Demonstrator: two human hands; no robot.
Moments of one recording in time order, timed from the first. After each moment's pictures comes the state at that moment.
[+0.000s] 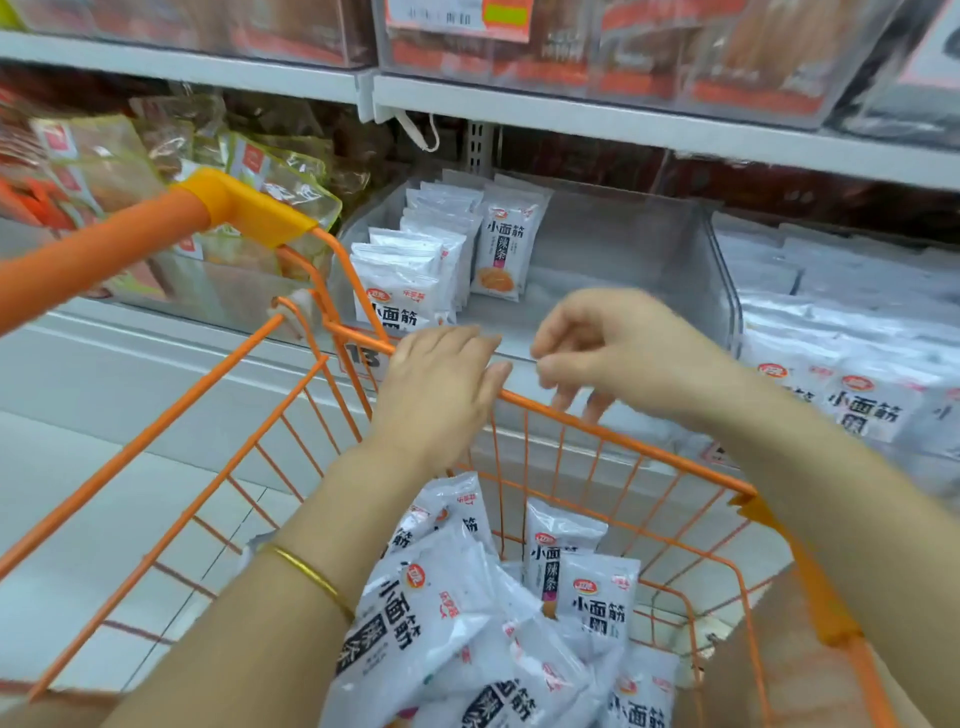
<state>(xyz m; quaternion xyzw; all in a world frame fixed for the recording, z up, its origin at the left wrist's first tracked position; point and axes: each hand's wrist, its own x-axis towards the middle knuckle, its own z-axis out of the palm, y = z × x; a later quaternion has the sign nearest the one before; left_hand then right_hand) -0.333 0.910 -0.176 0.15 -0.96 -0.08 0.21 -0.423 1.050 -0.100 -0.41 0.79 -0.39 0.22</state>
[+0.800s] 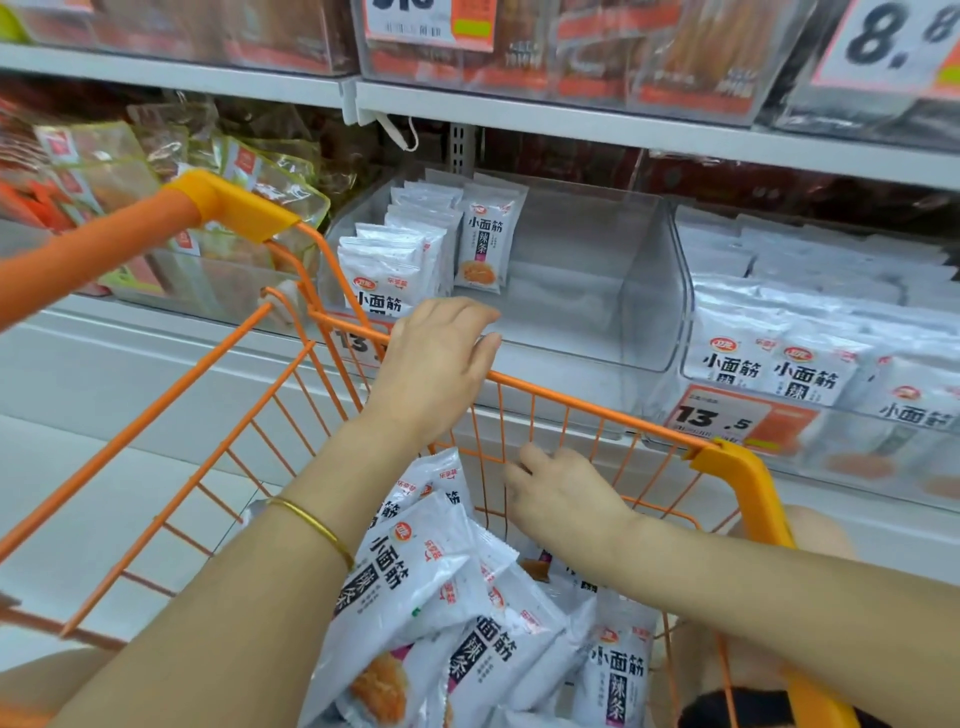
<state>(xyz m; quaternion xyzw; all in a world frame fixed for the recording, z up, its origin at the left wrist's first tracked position) -0.328 0.928 -0.162 0.11 -0.95 -0.16 0.26 -0.372 1.088 -0.218 -0.63 0.74 0.20 -0.09</state>
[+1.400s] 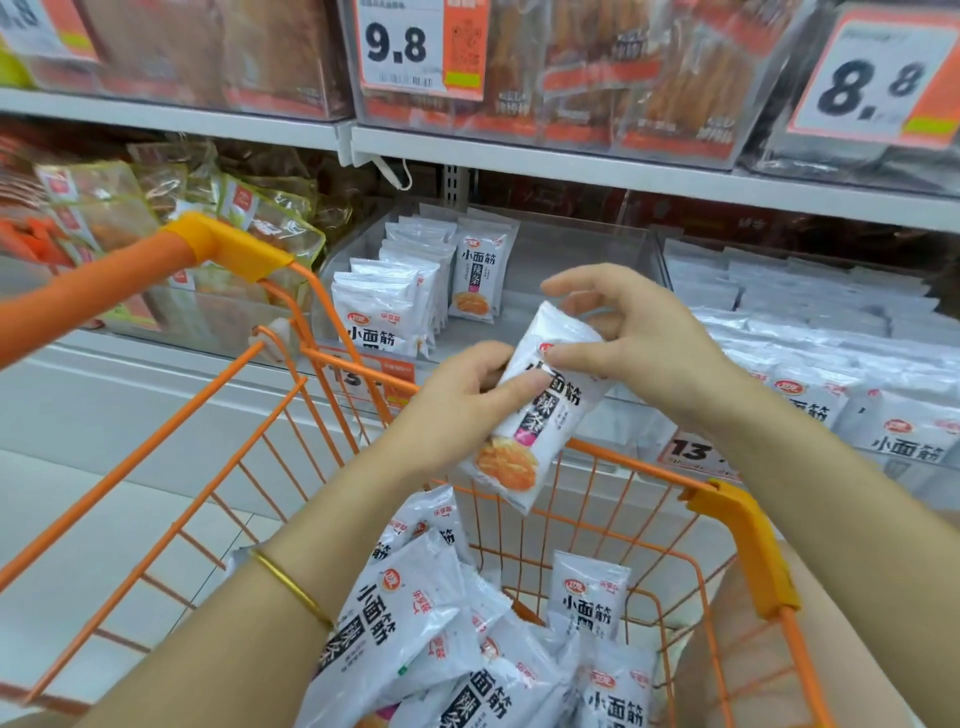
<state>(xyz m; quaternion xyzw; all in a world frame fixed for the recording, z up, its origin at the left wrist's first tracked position) -0.327 0.952 -0.142 0.07 -0.78 -0.61 0.14 -0.425 1.086 -0.088 -0.40 0.77 -0.49 0.10</state>
